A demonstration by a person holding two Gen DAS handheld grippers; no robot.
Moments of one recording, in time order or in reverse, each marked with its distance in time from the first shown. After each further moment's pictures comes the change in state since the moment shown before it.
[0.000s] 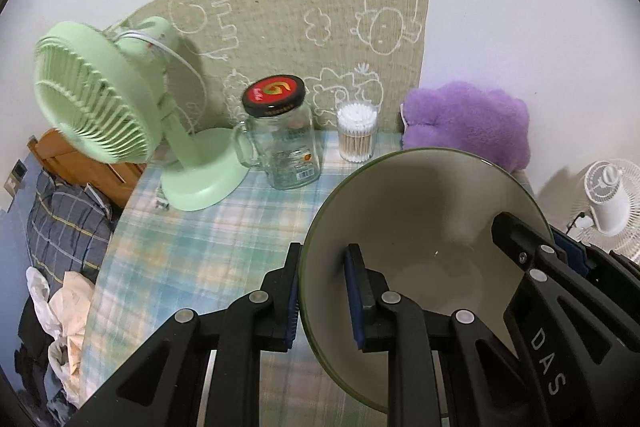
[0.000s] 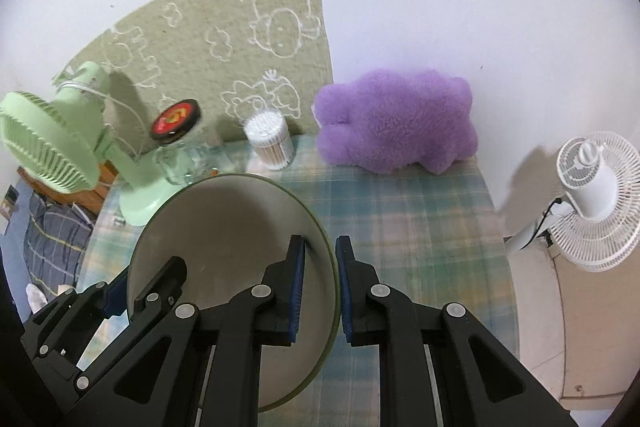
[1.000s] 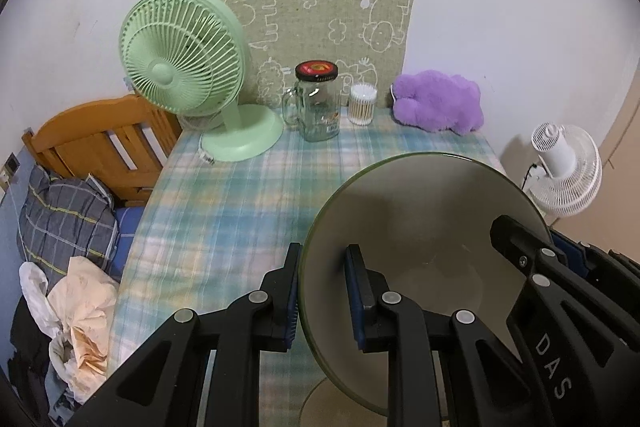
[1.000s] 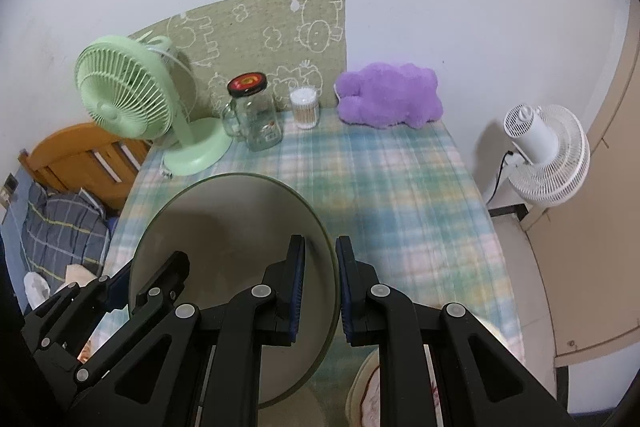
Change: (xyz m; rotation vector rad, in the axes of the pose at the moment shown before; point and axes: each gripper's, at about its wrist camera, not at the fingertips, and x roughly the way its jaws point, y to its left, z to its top) left arm -0.106 0.109 -0.107 0.057 -0.037 -0.135; right arm -0.132 0.098 -0.122 0.026 -0.033 -0.108
